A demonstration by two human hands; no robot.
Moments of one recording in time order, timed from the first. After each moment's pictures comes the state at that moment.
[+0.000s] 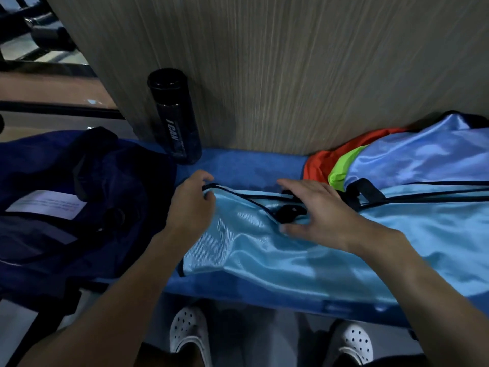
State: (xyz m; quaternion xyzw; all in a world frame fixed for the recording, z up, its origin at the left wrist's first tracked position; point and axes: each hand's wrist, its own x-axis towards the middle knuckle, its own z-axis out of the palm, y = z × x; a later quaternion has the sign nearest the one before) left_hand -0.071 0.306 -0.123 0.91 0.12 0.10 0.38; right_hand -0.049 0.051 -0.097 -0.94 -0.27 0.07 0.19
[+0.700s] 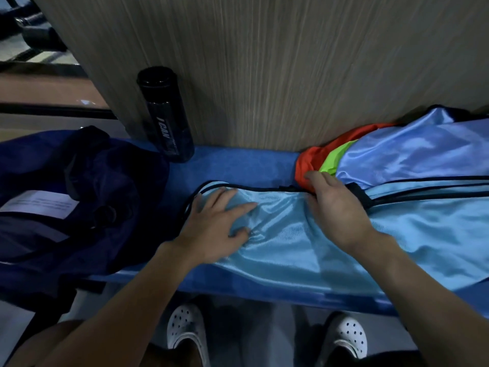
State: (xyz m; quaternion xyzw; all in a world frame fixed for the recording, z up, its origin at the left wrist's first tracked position) left_hand -0.088 0.282 -0.155 0.98 -0.15 -0.06 0.12; right_hand -0.048 0.027 -0.118 -0.98 -0.16 -0.09 0.11
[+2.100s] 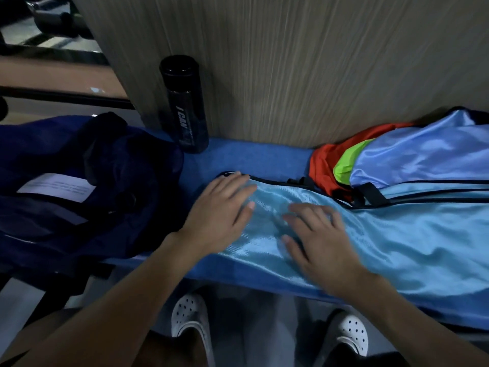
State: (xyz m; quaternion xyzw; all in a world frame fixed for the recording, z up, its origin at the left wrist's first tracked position) left_hand -0.095 0.293 -0.147 0.97 -0.18 0.11 0.15; right_hand -0.114 0.056 -0.150 -0.95 -0.29 -0.10 0.07
